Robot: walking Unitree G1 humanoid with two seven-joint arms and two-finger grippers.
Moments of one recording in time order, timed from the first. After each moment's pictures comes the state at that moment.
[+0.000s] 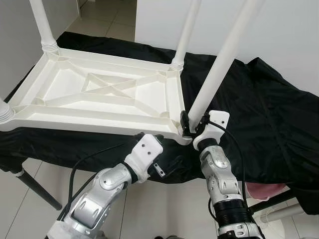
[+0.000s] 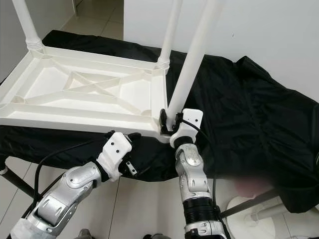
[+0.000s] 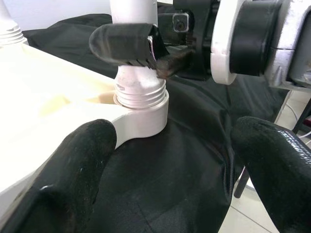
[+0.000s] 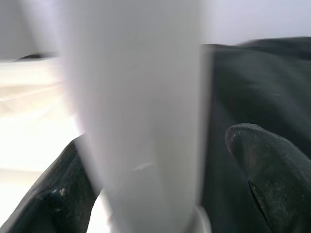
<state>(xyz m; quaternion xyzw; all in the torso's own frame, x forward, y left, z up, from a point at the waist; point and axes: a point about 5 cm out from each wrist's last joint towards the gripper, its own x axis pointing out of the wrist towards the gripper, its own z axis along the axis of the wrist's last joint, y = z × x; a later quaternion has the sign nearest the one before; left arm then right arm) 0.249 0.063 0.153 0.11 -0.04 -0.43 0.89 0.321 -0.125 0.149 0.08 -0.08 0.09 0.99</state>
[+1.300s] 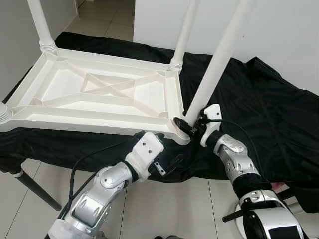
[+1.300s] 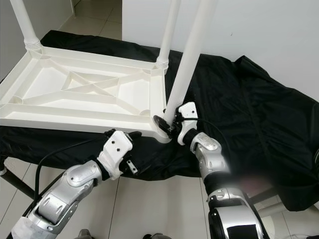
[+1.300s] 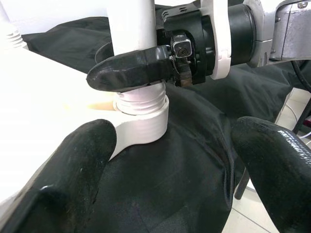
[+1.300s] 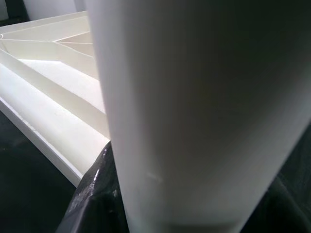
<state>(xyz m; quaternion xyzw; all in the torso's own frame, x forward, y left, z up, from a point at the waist) 0.250 0.062 0.156 0.11 -0.05 -0.43 0.89 0.353 -0.138 0.145 -0.01 -0.05 0.34 0.94</state>
